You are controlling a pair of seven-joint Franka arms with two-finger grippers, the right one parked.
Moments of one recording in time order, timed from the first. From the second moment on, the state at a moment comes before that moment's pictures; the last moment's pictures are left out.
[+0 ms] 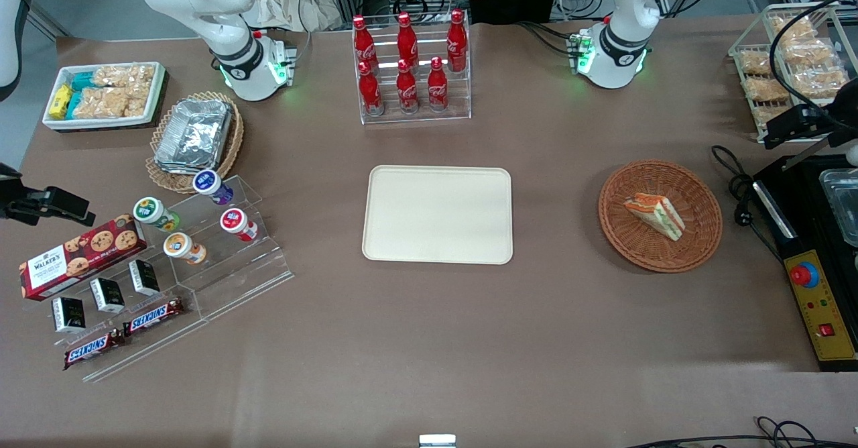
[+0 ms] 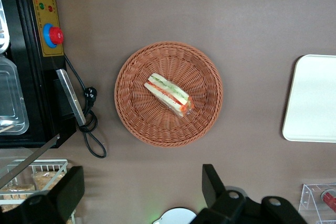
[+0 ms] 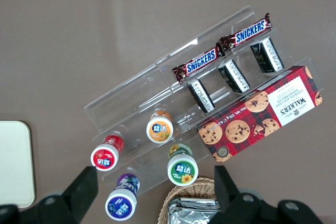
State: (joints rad) arm -0.08 -0.02 0.15 -1.58 0.01 1.47 0.08
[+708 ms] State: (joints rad) arm -0.09 0.01 0.13 -1.65 0.01 1.55 -0.53
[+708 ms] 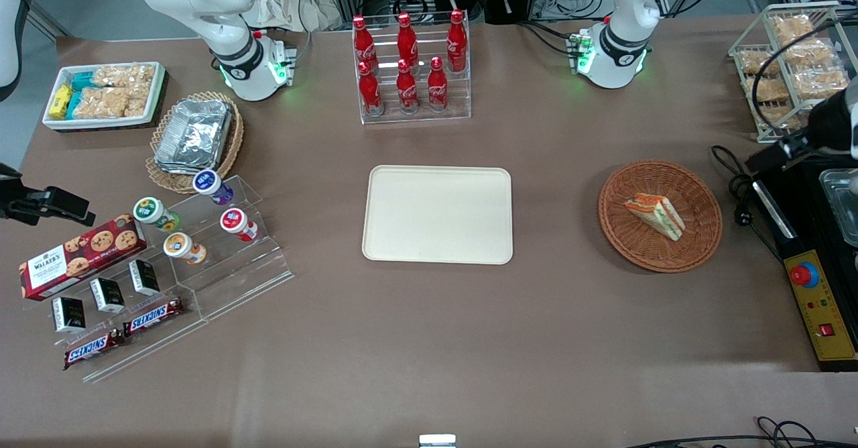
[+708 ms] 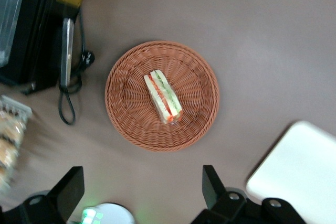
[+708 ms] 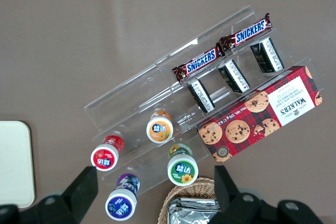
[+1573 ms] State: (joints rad) arm -0.09 0.01 0.08 -2.25 0.01 2.20 -1.05
